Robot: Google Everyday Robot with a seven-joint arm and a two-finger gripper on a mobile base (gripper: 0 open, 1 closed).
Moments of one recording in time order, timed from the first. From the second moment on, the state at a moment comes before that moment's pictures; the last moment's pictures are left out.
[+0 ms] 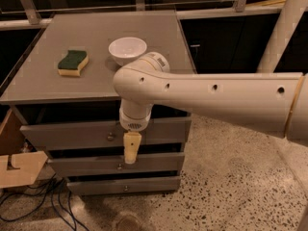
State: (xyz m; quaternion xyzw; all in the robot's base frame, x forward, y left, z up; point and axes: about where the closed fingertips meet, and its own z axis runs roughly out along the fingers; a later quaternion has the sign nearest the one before) arm 0.540 0.061 0.700 -0.71 0.69 0.02 0.13
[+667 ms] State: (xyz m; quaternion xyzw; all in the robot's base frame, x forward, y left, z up) arm 0.545 0.061 0.678 -0.71 0.70 0.03 0.13
